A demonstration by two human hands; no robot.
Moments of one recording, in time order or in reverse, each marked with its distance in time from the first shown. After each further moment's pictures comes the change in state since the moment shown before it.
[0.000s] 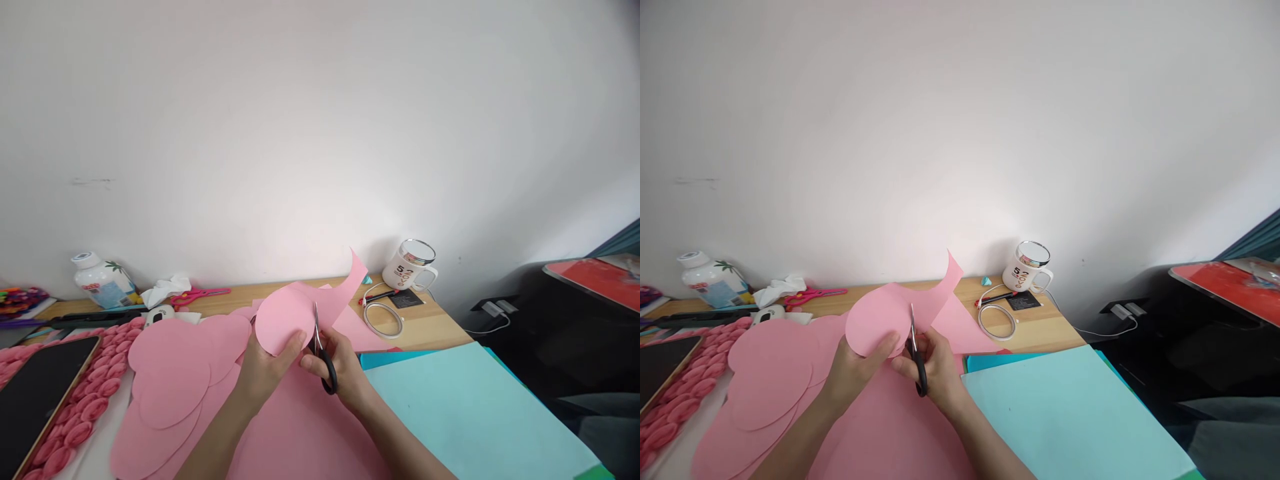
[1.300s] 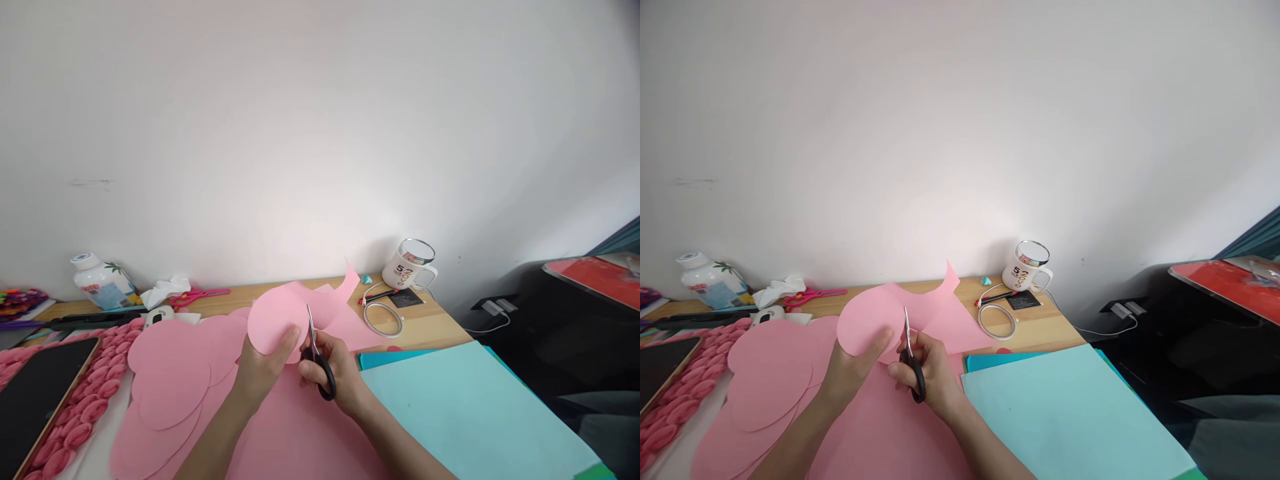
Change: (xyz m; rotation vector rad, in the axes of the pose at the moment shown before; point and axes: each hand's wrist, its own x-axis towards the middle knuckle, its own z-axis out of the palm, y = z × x) left_hand 0.000 -0.005 -0.002 -0.029 0.019 -0.016; right_hand -0.003 0.006 0.001 0.036 -0.014 0.094
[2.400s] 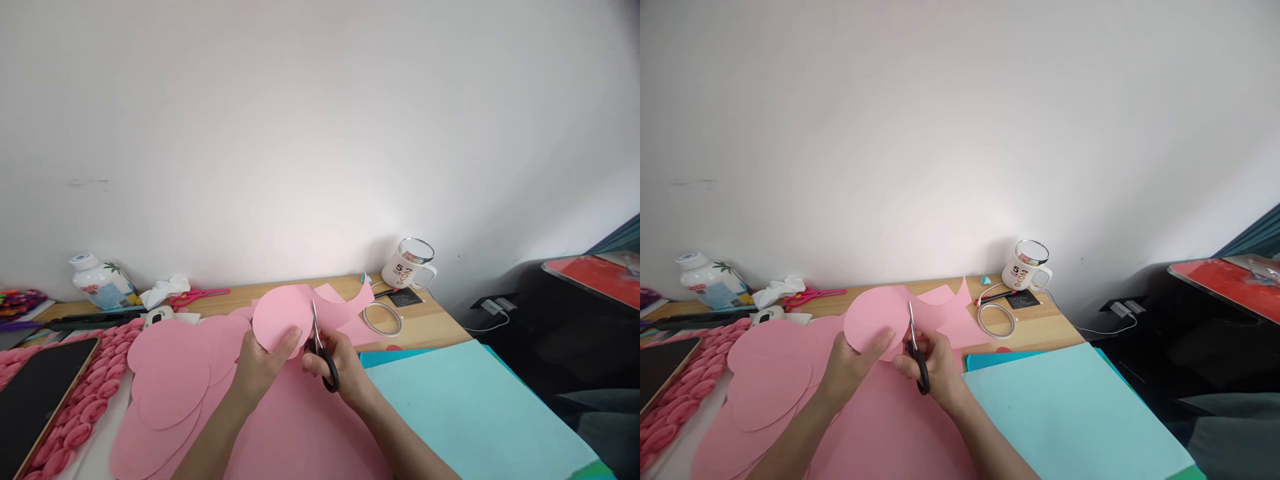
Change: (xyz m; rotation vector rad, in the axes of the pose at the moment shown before) left_hand 0.002 -0.003 -0.004 0.056 -0.004 -0.049; right_hand 0.003 -0.012 -0.002 -0.101 0.030 -0.038
